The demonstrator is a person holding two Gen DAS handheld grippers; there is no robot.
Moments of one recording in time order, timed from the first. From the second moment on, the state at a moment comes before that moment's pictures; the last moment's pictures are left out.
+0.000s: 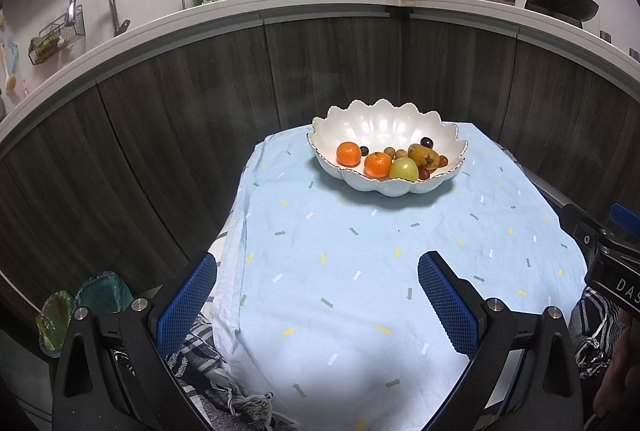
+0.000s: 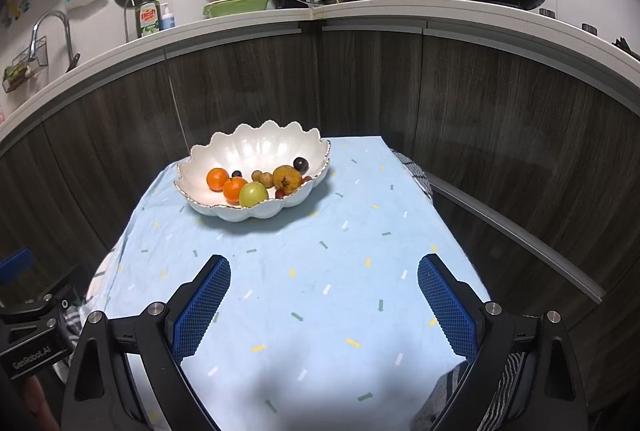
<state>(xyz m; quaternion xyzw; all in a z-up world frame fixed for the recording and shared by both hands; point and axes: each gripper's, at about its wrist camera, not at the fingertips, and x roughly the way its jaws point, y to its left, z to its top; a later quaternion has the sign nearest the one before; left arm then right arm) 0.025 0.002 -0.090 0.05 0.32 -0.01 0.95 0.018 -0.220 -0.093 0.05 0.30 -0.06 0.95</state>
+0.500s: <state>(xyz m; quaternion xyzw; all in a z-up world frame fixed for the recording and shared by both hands) 0.024 0.001 -0.088 0.05 0.31 -0.01 0.95 0.018 -0.221 -0.093 0.05 0.30 -0.06 0.95</state>
